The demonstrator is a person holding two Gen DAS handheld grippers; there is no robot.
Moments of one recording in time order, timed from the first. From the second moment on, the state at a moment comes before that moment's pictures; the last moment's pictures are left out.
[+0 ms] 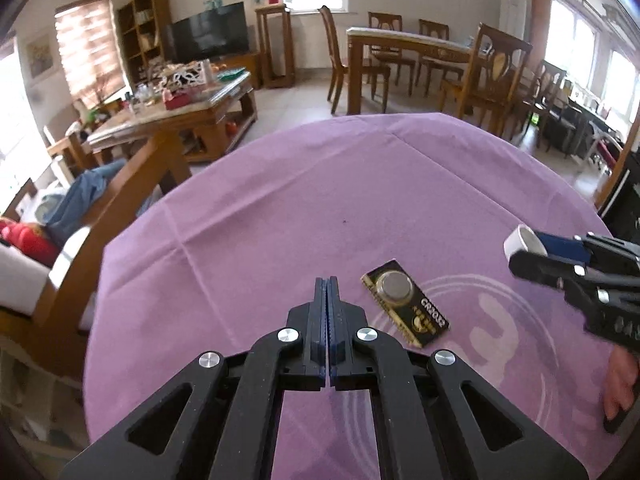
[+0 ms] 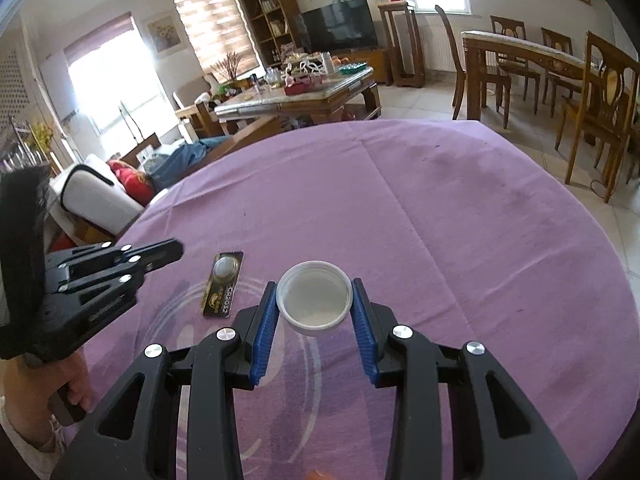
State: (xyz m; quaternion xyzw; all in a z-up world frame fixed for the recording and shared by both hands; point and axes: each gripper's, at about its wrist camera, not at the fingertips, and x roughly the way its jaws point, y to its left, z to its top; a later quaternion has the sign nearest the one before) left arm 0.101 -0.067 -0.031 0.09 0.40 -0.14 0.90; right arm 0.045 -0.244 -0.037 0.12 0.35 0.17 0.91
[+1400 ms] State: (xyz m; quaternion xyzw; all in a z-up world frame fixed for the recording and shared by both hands) left arm 0.098 -0.094 -0.036 0.10 0.42 -0.12 0.89; right arm 0.049 -0.220 -0.051 0.08 0.38 0.19 0.90
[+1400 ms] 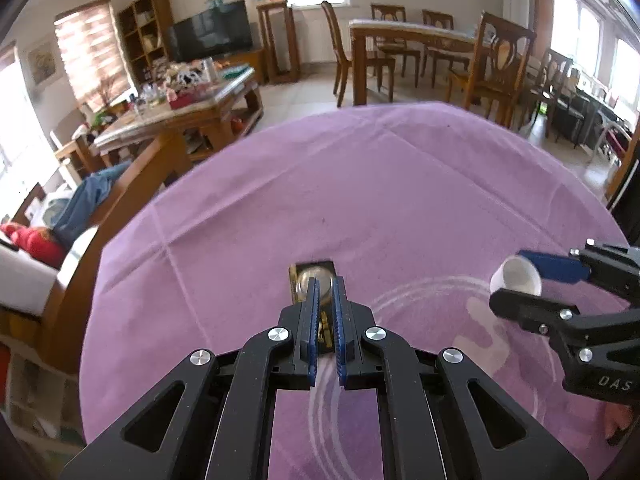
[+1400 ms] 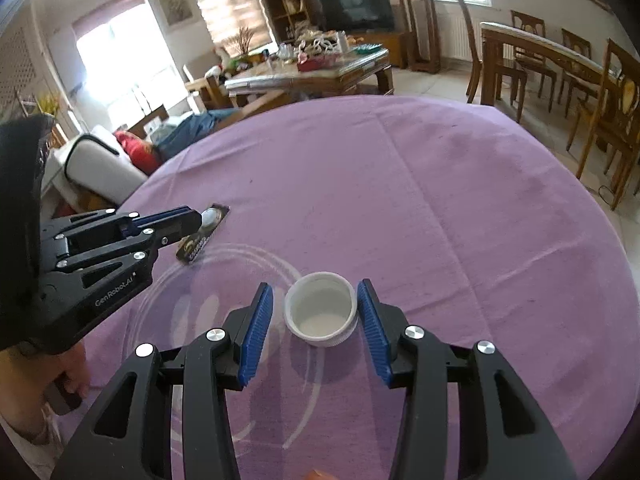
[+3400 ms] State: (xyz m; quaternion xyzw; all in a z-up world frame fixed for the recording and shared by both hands) left arm -0.043 -0.387 0.075 0.04 0.26 -0.51 0.82; right arm -0.201 -0.571 0.020 0.27 0.10 -0.10 0.95
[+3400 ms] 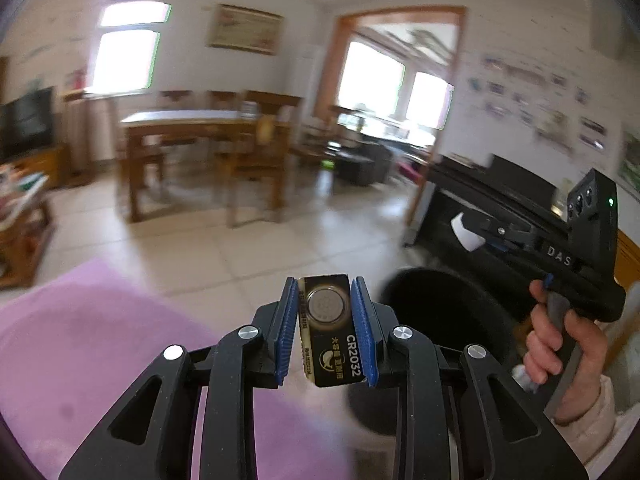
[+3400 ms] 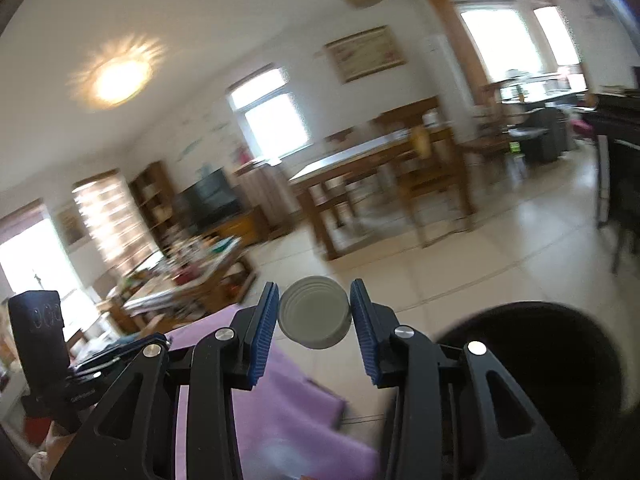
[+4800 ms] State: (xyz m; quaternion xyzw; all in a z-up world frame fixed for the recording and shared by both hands) left arm -0.157 -0.547 0.017 0.15 0.24 -0.61 0.74; right arm -0.269 -0.635 -0.052 0.34 0.14 -0.18 0.91
